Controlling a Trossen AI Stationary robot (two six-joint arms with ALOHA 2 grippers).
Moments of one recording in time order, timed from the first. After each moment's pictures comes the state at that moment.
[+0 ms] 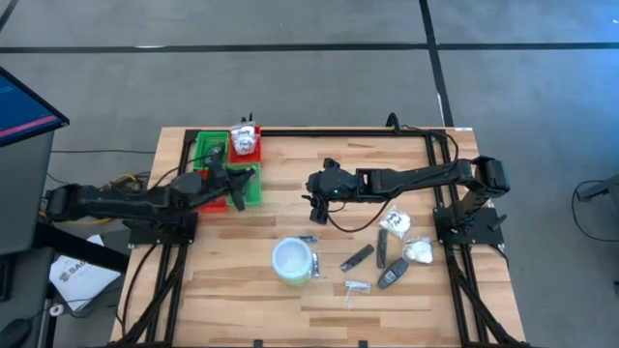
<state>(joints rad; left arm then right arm) 0.14 0.62 0.21 0.28 -0.50 -0.14 -0.01 1.71 1.25 -0.20 0.27 0.03</state>
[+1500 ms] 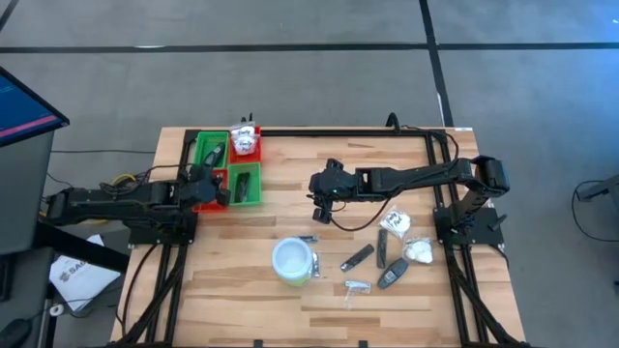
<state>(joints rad) 0.14 0.53 0.32 -0.72 -0.73 -0.77 -0.02 1.71 1.25 -0.28 0.26 0.05</state>
